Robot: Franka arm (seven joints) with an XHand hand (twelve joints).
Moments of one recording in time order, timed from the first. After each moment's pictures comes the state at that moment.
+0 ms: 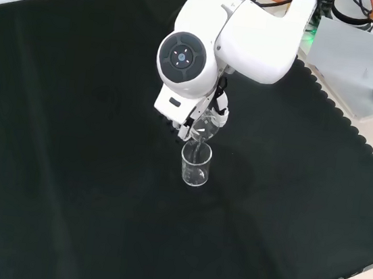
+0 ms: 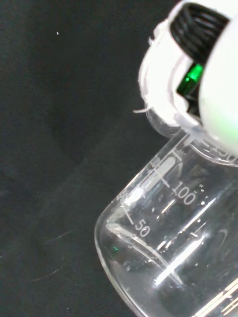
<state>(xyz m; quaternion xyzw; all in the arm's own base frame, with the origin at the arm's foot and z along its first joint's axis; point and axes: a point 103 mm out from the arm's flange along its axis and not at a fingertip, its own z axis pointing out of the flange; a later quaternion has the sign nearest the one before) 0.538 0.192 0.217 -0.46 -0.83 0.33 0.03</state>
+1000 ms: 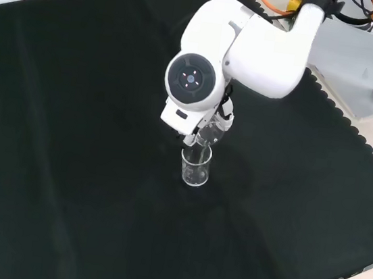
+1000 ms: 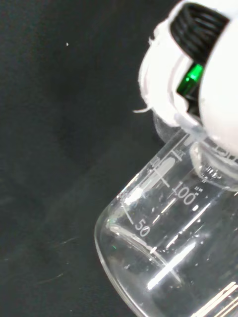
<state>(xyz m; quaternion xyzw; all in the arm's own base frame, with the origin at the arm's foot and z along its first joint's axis) 0.533 0.211 0.216 -0.45 -0.82 0.36 0.02</state>
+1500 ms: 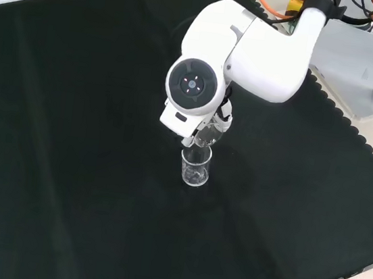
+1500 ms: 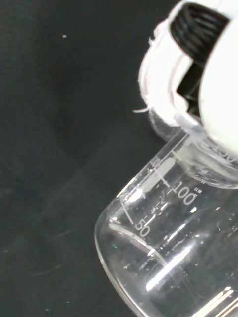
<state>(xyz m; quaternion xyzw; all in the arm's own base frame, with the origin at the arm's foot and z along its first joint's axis) 0.535 0.210 0.214 -0.45 -0.81 0.37 0.02</state>
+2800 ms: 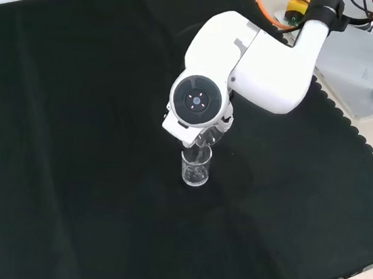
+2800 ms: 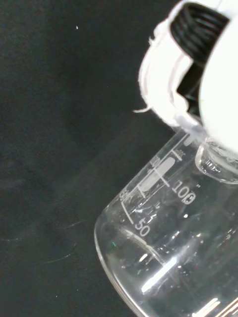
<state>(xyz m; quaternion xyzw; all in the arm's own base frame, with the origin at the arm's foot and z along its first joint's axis) 0.535 0.216 0.215 -0.45 -0.80 0.40 0.00</state>
